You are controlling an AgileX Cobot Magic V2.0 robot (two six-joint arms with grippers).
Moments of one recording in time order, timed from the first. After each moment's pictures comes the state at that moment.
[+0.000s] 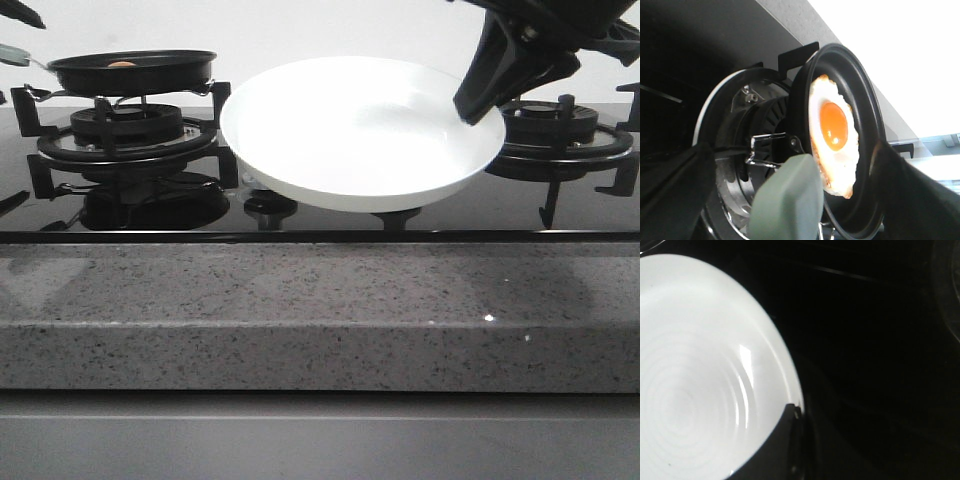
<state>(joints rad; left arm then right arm) 0.32 1.94 -1.50 -1.34 1.04 0.63 0.24 1.50 -1.16 0.51 0.64 -0.31</state>
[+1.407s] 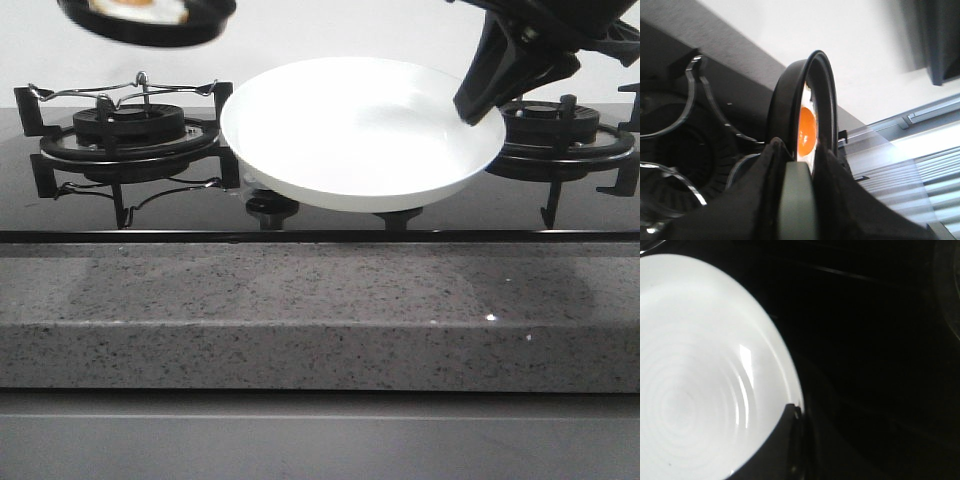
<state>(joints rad) 0.31 1.76 -1.44 -1.49 1.14 0.74 0.24 1.51 -1.16 0.51 0.64 -0.31</state>
